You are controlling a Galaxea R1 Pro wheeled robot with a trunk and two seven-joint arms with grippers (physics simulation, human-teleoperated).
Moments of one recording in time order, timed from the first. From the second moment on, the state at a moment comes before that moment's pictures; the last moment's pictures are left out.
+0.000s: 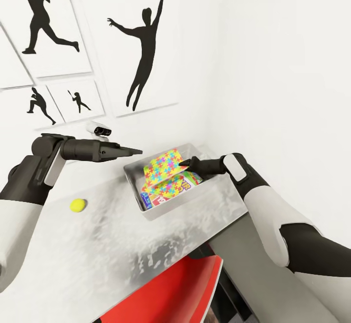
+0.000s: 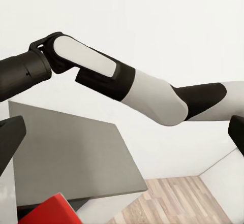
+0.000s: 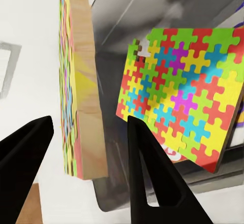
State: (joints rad) left arm -1.09 0.33 -0.19 -1.22 0.36 1.03 -1.57; right arm -1.21 0.07 0.05 -0.52 -0.75 0.95 0.19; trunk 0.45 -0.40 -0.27
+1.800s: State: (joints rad) left arm -1.09 0.34 -0.19 -1.22 0.36 1.03 -1.57; right arm -1.21 0.06 0.05 -0.55 -0.75 0.96 0.19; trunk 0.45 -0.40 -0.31
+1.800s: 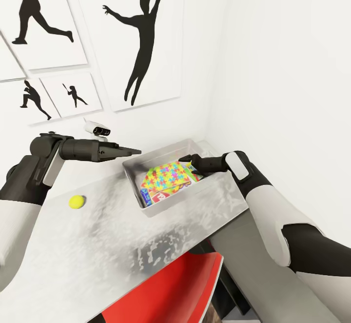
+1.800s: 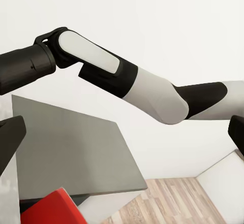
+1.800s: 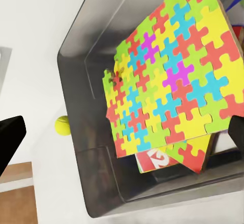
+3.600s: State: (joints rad) left arm -1.03 0.50 -0.15 -1.00 0.37 1.01 -1.57; right arm -0.85 0.00 0.03 -1.28 -0.76 1.03 0.22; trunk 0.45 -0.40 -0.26
